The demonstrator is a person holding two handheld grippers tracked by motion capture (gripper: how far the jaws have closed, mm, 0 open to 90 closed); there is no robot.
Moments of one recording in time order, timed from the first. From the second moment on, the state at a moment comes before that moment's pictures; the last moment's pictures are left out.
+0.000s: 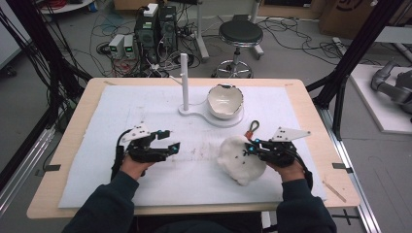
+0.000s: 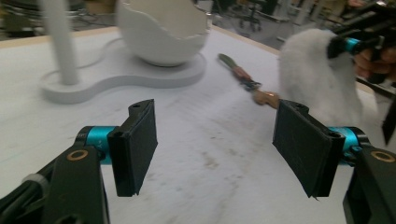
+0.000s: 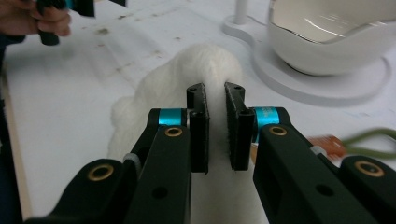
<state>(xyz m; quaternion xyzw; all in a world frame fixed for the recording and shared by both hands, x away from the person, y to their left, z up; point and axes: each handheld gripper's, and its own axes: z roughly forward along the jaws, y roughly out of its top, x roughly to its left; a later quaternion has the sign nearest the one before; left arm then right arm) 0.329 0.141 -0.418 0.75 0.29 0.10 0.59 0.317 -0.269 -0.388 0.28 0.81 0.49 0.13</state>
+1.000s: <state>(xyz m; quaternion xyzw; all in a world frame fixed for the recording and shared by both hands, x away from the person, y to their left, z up) 0.323 0.121 -0.417 0.71 0.25 0.07 0.66 0.333 -0.235 -0.413 0.31 0.82 0.48 0.04</state>
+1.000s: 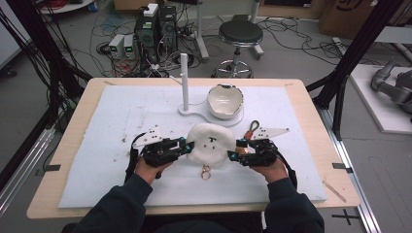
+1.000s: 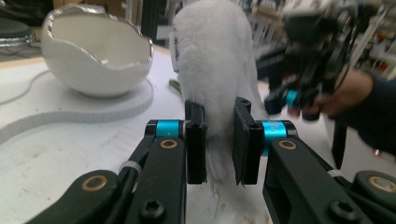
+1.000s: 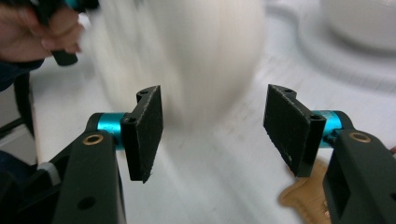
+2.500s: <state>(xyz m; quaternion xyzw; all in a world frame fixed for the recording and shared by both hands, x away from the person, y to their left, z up) 0.323 0.115 -0.420 0.73 0.23 0.05 0.64 0.329 -0.236 -0.402 0.29 0.78 0.56 0.01</state>
